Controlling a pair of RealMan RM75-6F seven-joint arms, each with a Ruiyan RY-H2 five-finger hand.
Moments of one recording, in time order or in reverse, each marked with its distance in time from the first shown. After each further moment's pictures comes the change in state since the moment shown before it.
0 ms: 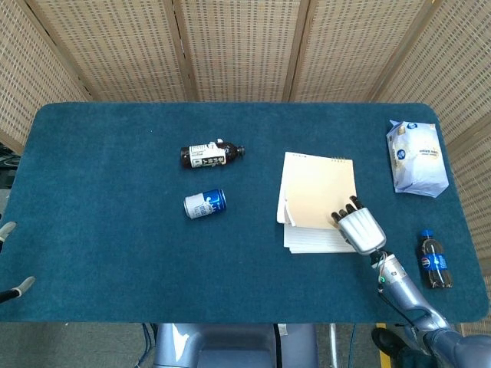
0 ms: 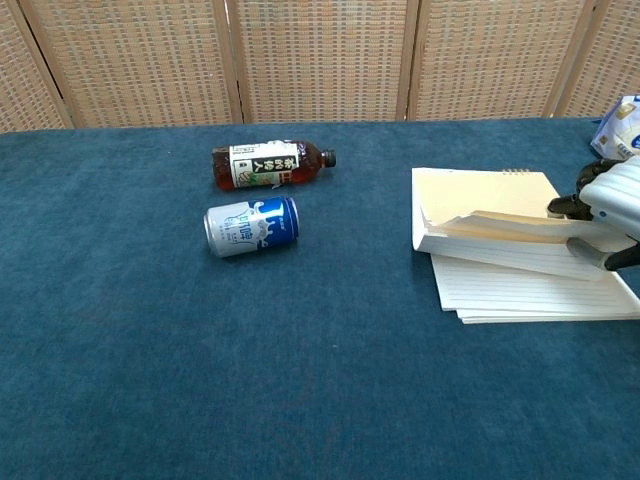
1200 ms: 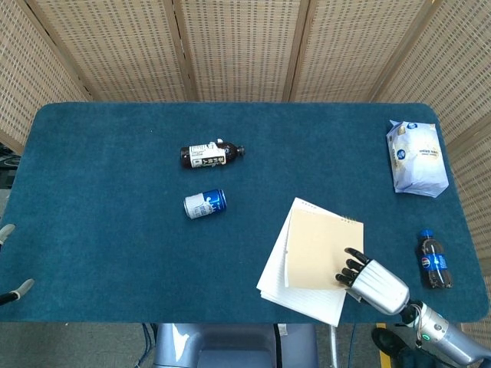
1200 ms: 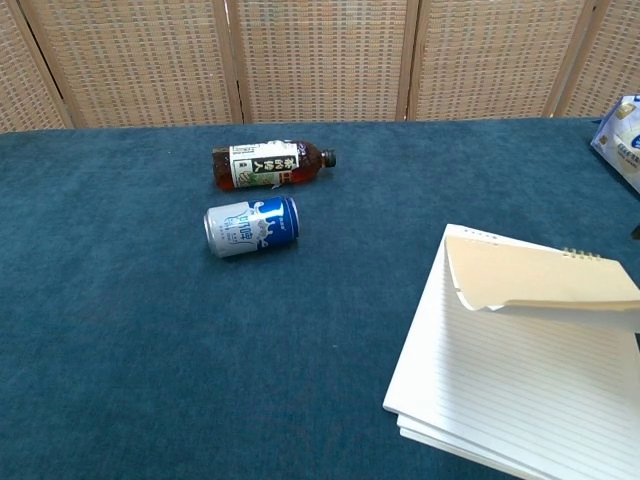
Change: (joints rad) left arm 0.009 0.006 0.011 0.004 0.024 0.018 -0.017; right arm -0.093 0.328 -0.239 -0.333 -0.324 0.345 0.095
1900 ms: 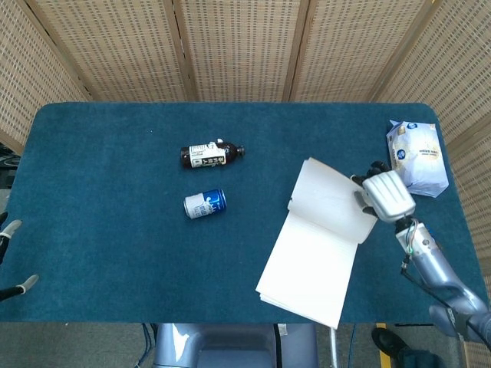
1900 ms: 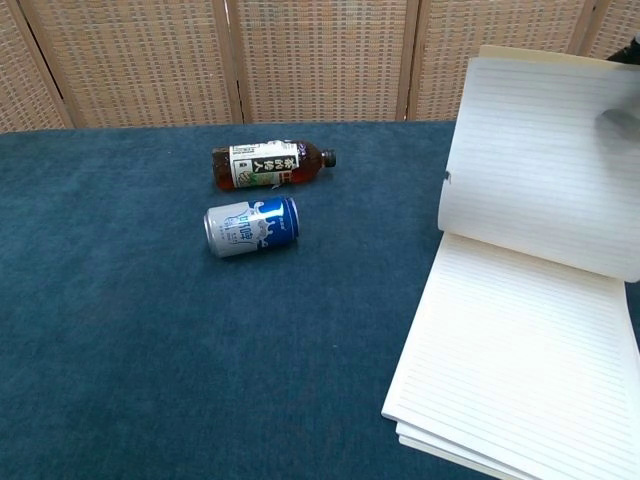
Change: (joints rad) left arm -0.038 -0.006 -0.021 -0.018 -0.077 -0.085 0.046; right arm 0.238 0.137 0.356 -0.276 0.621 -0.581 -0.138
